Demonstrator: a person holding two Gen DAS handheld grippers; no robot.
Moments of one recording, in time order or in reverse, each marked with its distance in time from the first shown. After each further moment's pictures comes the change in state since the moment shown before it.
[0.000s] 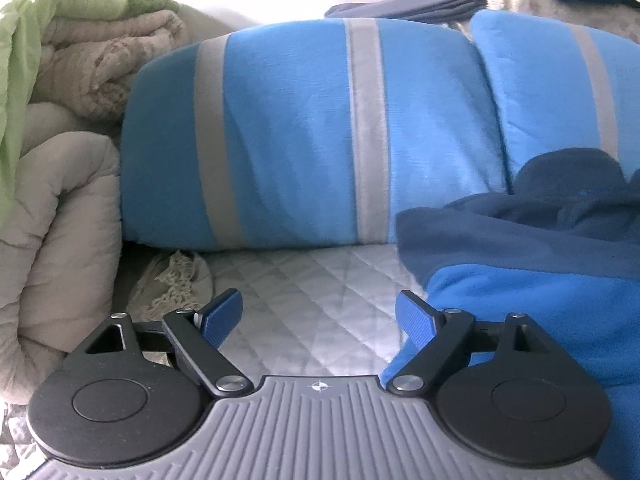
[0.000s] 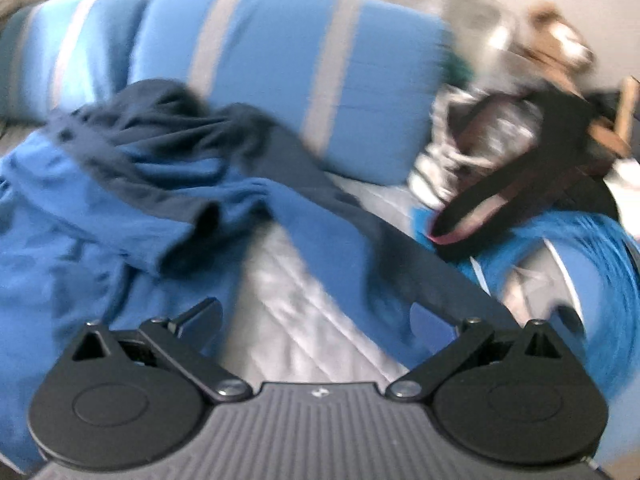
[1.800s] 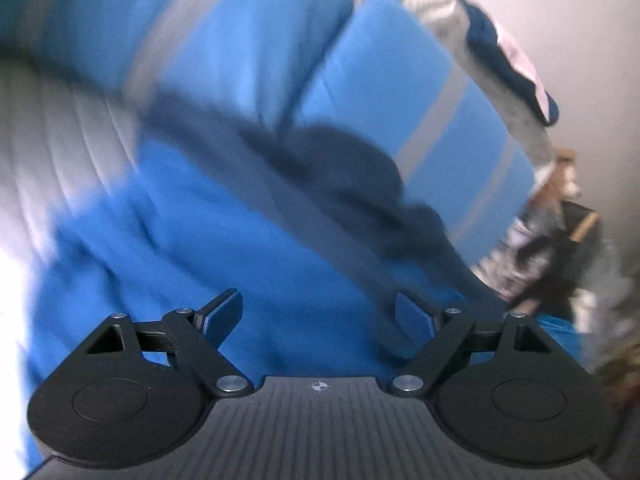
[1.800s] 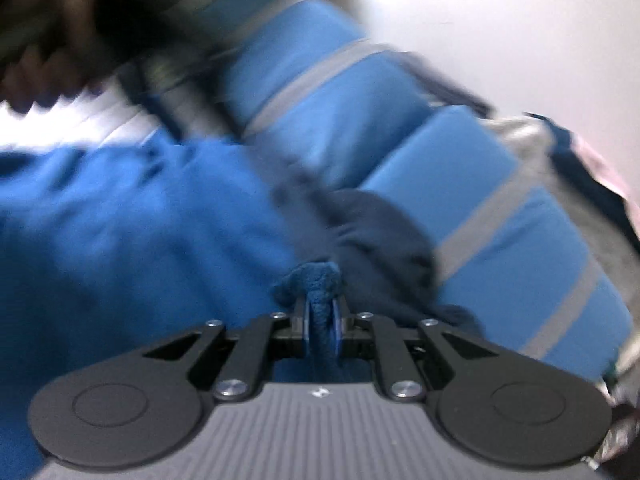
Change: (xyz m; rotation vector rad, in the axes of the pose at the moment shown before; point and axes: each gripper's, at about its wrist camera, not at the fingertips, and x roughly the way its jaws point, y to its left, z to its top) left arm 0.001 -0.058 -0.007 -0.522 0.336 -0.804; right arm 0.028 0.298 0.044 -0.734 -0.329 0.206
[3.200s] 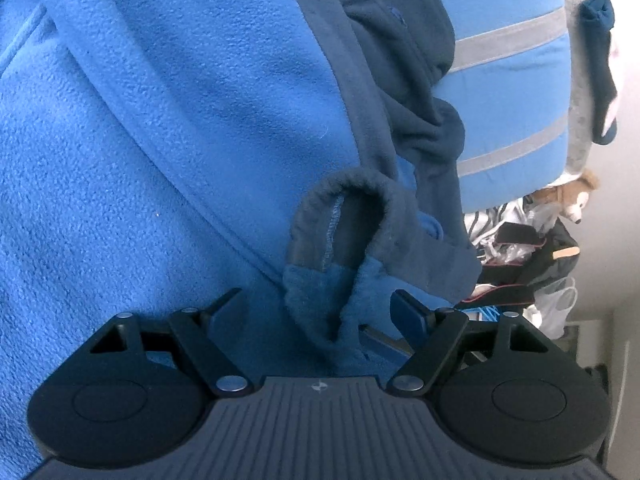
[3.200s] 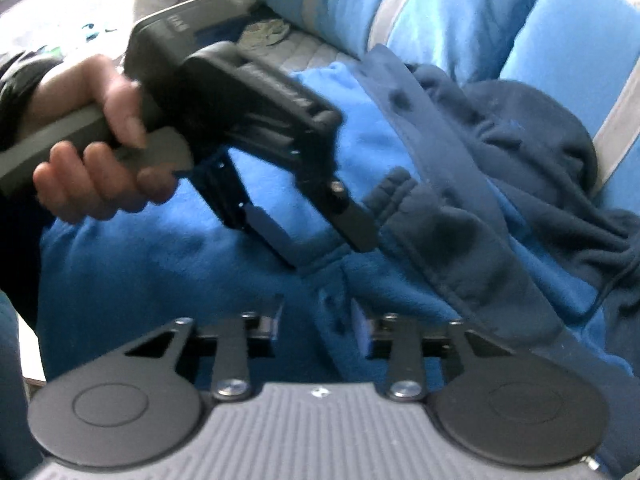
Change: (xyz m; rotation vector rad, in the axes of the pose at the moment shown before) left arm 0.101 0.003 -0.037 -0.408 0.333 -0.110; right arm 0.054 -0.091 -0.028 0.221 0.187 0.644
